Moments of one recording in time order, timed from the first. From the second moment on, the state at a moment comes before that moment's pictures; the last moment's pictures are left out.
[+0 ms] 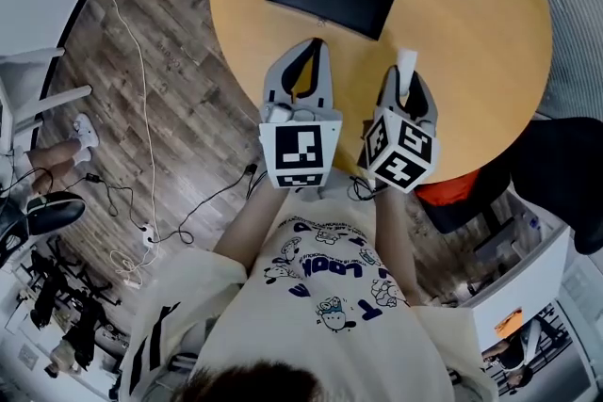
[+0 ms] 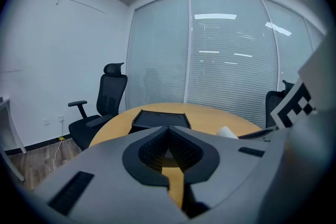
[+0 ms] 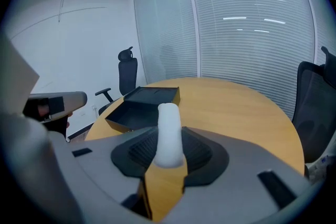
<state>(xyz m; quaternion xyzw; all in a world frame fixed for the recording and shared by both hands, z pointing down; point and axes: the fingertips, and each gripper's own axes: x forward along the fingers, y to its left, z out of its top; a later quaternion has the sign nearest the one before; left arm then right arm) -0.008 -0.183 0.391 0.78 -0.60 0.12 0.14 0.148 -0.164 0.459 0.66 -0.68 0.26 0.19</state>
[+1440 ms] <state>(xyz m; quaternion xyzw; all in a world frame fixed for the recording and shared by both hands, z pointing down) -0.018 -0.252 0.419 0.75 -0.62 0.14 0.16 0.105 -0.266 0.471 0.61 -0.72 0.23 0.21</state>
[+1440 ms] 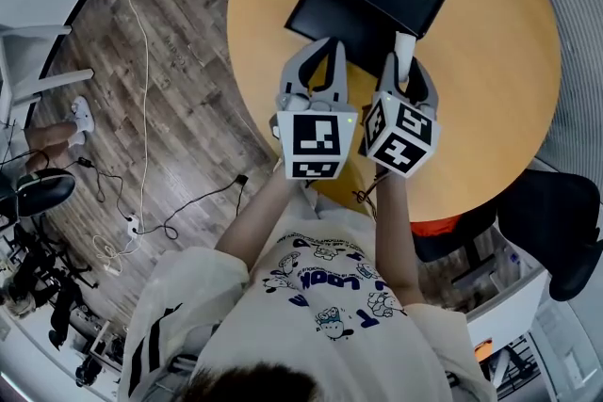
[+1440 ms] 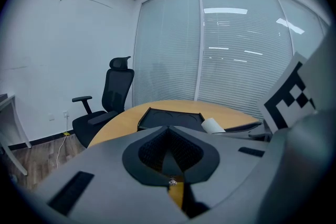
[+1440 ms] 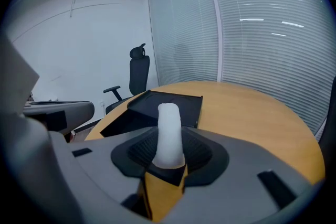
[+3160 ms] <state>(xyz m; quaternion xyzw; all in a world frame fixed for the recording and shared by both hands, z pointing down) -0.027 -0.246 0.422 0.75 -0.63 0.13 0.16 0.095 -0.256 0.462 0.60 -0.74 0.22 0.19</state>
